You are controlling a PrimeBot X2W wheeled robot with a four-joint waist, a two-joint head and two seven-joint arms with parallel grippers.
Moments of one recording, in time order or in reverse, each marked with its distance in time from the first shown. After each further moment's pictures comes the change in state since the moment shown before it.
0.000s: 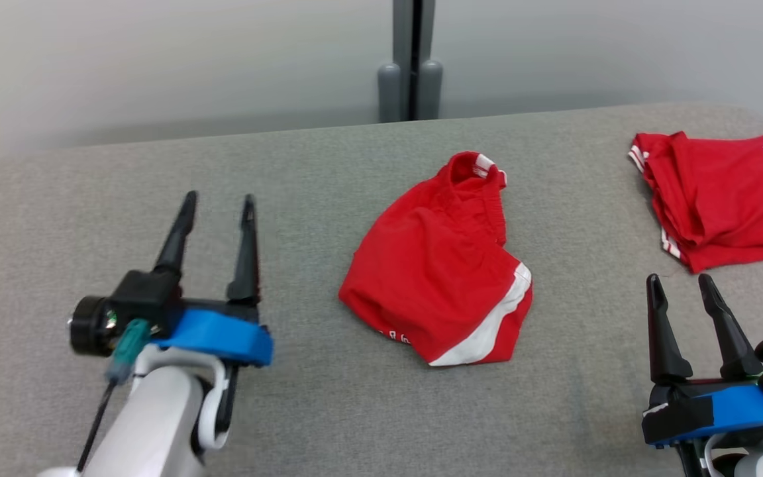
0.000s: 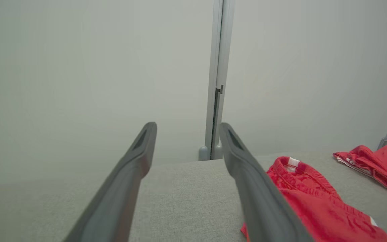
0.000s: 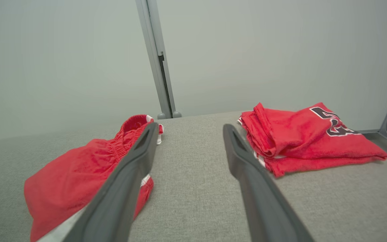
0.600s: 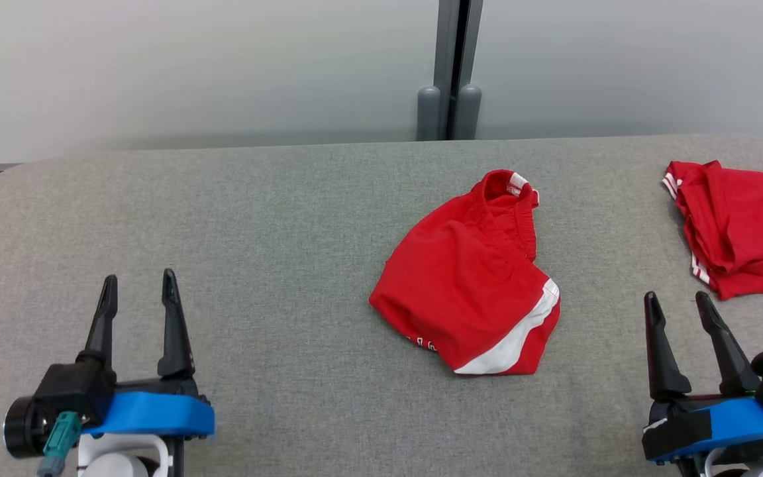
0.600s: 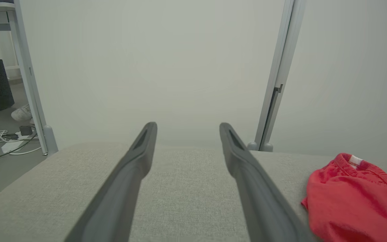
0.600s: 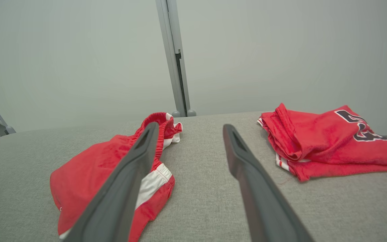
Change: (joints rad) left arm 0.275 0.009 0.216 -0.160 0.036 0.006 0.000; right arm 0.040 0.000 -0.002 -0.012 -0.002 0.000 0.024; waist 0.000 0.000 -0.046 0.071
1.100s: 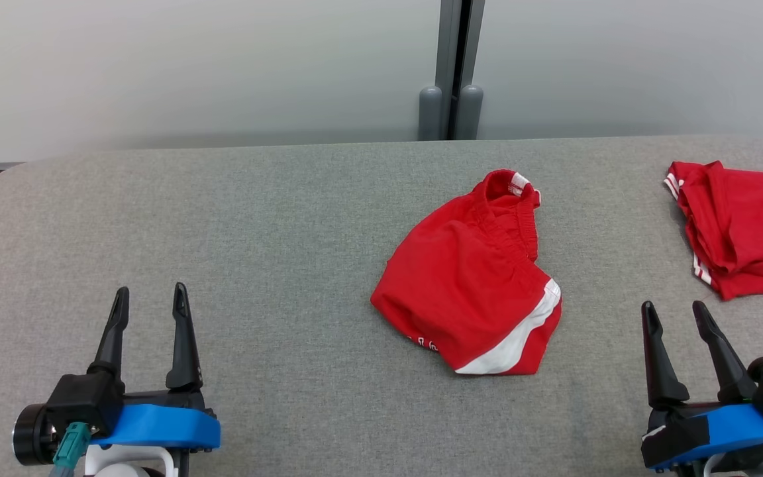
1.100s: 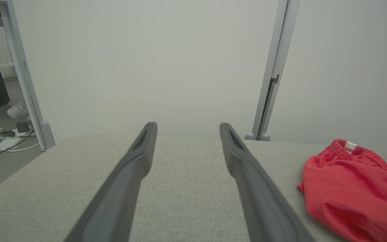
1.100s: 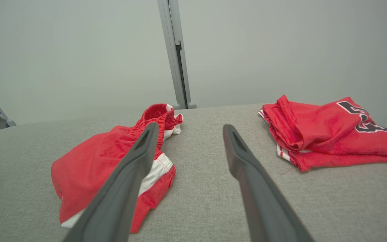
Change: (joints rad) left arm 0.034 -0.040 0.044 0.015 0.062 -0.064 0.000; right arm 0.018 0.000 0.003 0.002 0.000 0.000 0.014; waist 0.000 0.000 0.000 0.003
